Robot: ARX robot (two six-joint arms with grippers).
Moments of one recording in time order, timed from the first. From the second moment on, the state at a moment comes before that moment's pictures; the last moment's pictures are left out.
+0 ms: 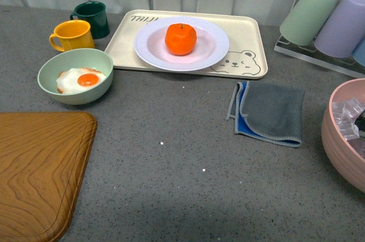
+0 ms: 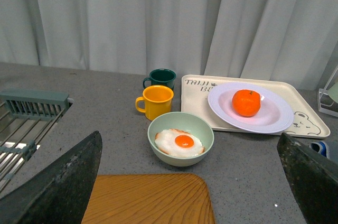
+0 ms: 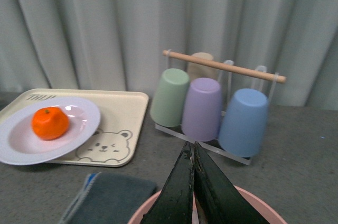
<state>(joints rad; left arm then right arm) 0.00 0.00 0.02 0.00 0.00 0.00 0.02 1.19 0.12 1.05 0.01 0.00</state>
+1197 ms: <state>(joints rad) 0.00 0.00 0.02 0.00 0.00 0.00 0.00 0.33 0.01 0.34 0.00 0.00</state>
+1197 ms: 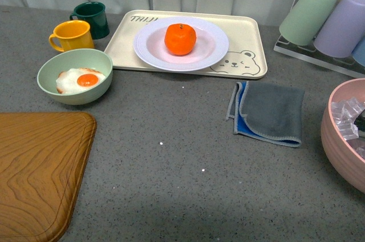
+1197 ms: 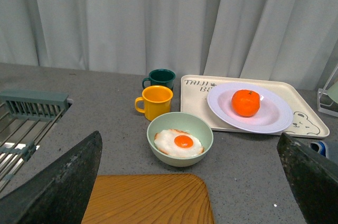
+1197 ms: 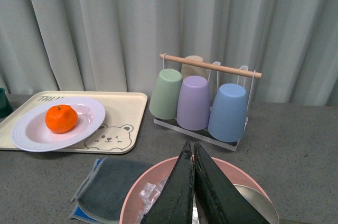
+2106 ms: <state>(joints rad) 0.00 0.00 0.02 0.00 0.00 0.00 0.00 0.01 0.01 0.00 0.00 0.00</state>
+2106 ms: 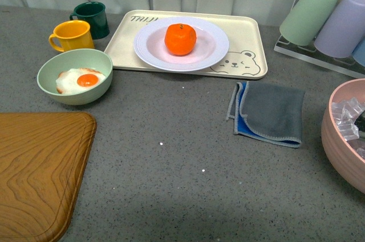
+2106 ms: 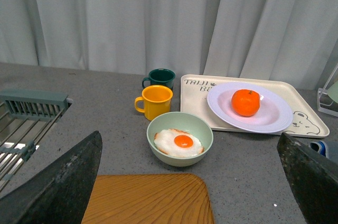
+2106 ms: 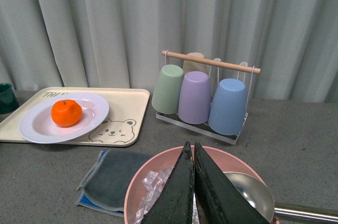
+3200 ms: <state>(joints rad) 0.00 0.00 0.02 0.00 0.00 0.00 0.00 0.01 0.01 0.00 0.00 0.00</state>
